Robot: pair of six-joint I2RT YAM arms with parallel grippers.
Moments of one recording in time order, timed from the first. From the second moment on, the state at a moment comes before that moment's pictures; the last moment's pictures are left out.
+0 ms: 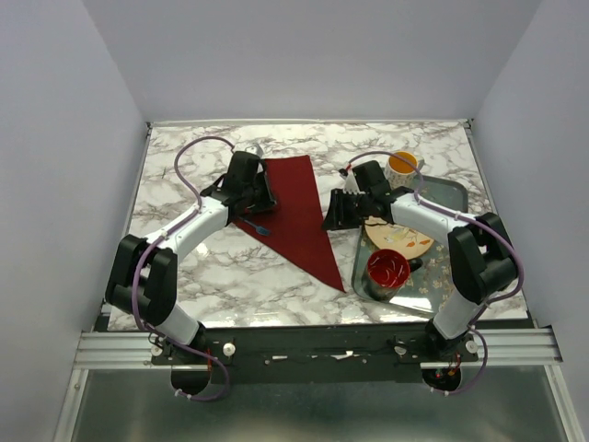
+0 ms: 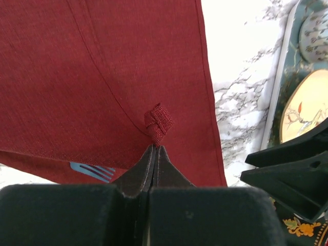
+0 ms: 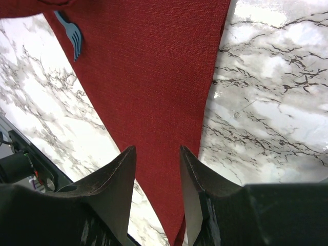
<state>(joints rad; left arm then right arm) -0.41 1.55 1.08 -0.24 0.09 -0.59 0.48 1.71 1.08 -0.28 -0.42 0.43</state>
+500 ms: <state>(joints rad) -0.46 1.54 1.02 -0.24 0.06 -0.59 0.48 1.71 1.08 -0.28 -0.43 0.42</state>
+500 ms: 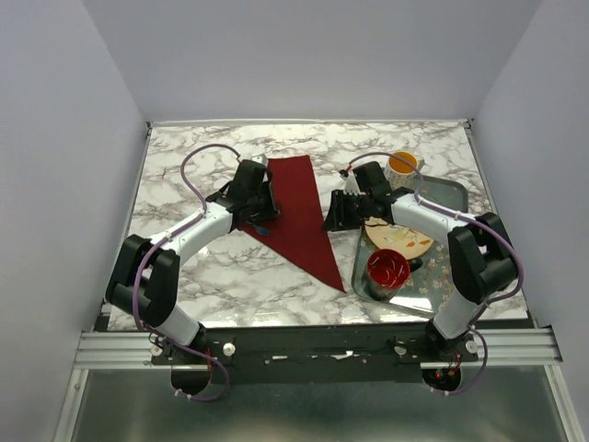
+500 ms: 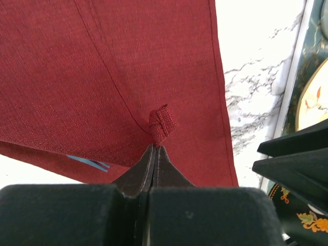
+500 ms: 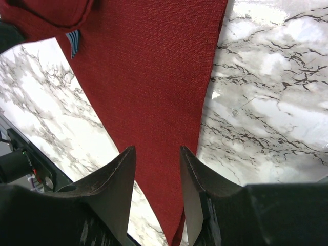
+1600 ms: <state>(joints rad) -0.48 1.48 0.87 -0.22 0.04 -0.60 0.48 1.71 1.07 -0.28 -0.46 0.42</state>
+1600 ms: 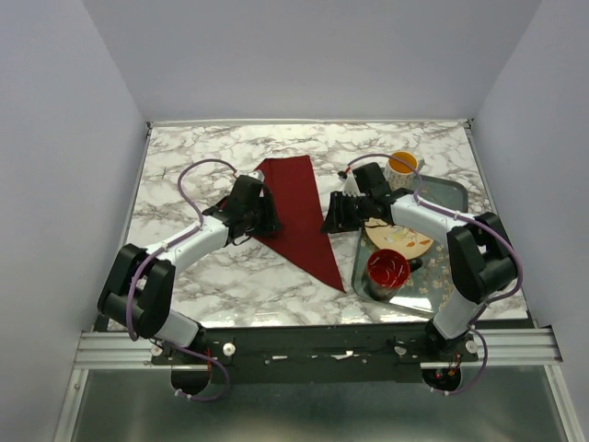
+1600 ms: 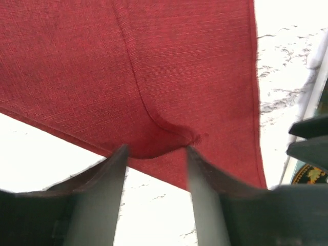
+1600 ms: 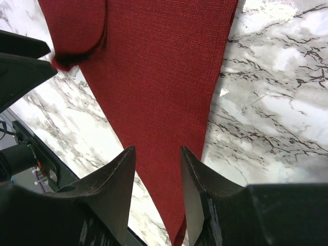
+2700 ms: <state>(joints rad) 0.16 1.52 0.66 0.09 0.60 -0.94 0.65 1.95 1.31 -0.26 -0.62 0.40</state>
